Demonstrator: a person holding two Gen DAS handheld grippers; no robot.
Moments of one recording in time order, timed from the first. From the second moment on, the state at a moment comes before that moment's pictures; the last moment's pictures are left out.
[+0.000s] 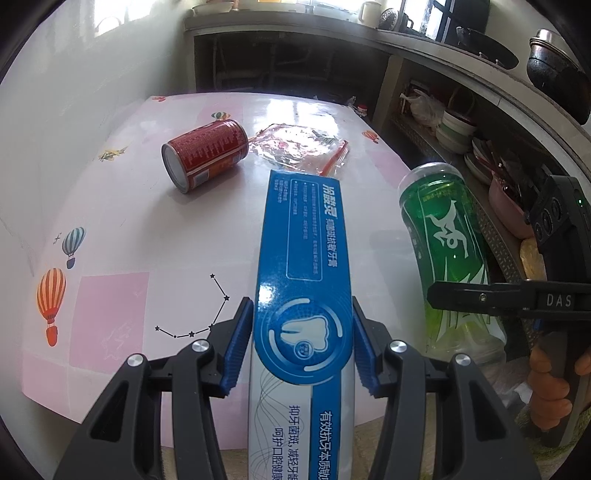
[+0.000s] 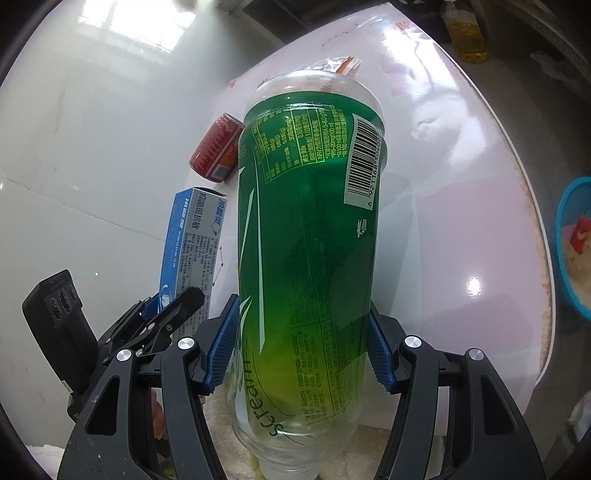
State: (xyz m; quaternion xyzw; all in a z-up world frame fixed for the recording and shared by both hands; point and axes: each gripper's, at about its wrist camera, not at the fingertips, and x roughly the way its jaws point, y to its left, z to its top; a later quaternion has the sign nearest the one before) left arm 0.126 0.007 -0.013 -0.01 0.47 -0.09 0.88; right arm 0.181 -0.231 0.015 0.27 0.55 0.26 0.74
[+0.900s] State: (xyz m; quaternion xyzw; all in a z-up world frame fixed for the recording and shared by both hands) left arm 0.182 -0.224 0.015 -0.01 0.52 -0.35 0.78; right arm 0.042 -0.440 -0.005 0.44 0.44 0.03 0.78
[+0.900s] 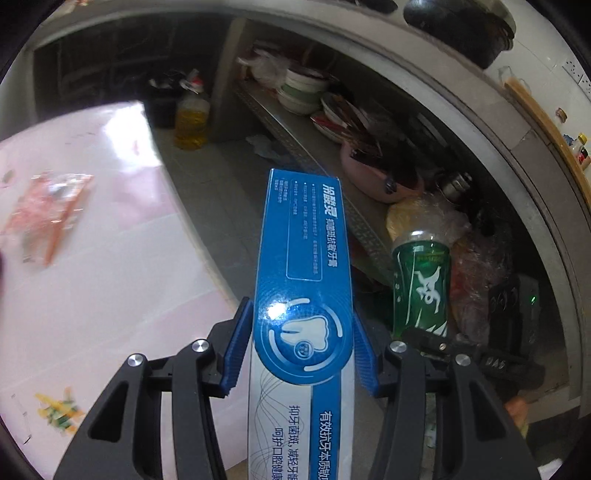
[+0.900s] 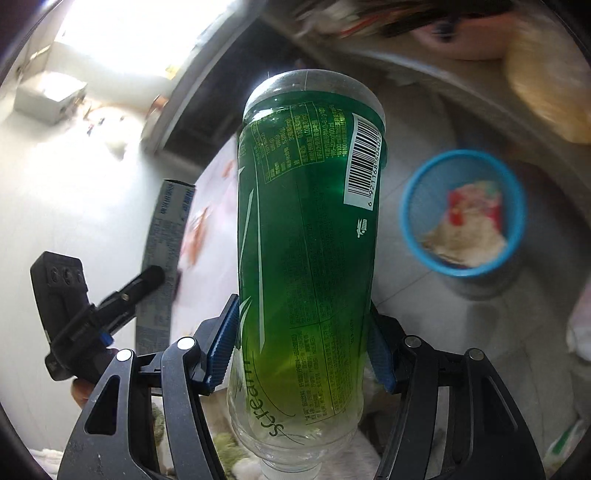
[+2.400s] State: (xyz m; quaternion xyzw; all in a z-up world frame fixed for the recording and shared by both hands) left arm 0.232 -0.312 -0.042 0.04 0.56 -0.35 0.75; right arm 0.066 -0.505 -0.143 0.51 0.45 -0.15 0.72
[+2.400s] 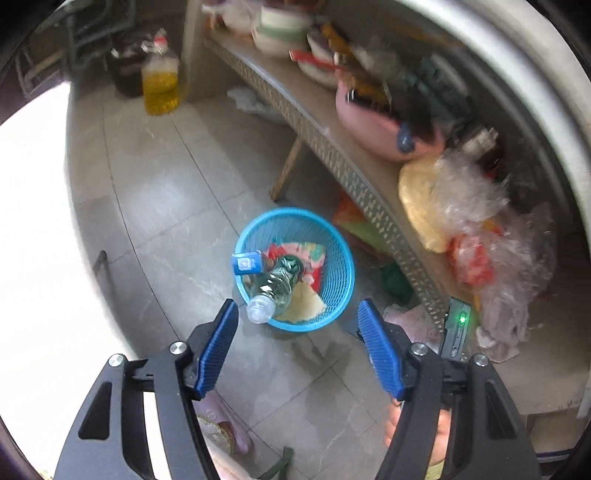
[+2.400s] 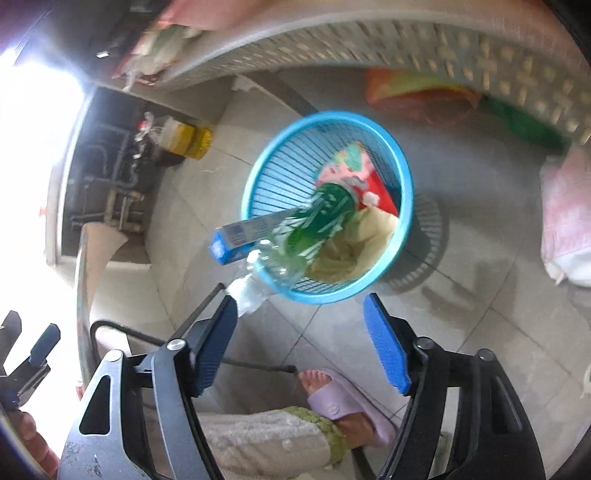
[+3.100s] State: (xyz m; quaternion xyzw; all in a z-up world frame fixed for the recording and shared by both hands) left arm 0.191 0.047 0.040 -0.04 0.35 -0.12 0.93; right arm 0.167 -0.368 0.008 0.28 0.46 0.06 0.84
